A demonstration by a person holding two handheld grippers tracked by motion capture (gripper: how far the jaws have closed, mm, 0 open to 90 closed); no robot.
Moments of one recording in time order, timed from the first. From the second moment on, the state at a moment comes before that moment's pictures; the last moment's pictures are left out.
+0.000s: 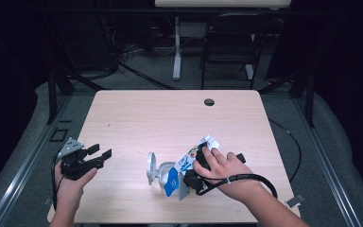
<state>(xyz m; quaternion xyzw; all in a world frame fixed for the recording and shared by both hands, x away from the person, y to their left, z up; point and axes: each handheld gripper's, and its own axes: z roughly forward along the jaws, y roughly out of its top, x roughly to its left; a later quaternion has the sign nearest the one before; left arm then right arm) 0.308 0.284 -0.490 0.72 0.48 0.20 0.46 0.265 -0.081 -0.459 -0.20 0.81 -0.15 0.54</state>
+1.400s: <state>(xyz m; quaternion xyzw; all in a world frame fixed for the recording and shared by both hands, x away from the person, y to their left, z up) 0.308 0.281 -0.492 0.73 0.48 0.20 0.45 0.265 -0.097 -0.469 -0.12 0.85 -0.05 0.51</state>
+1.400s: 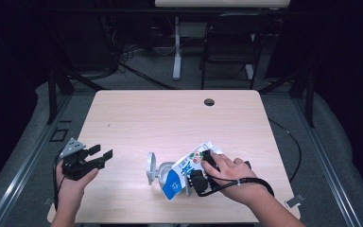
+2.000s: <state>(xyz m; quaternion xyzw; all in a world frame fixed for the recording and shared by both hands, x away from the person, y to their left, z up) 0.309 0.282 -0.493 0.72 0.48 0.20 0.45 0.265 -0.103 -0.469 -0.06 0.87 0.01 0.49</state>
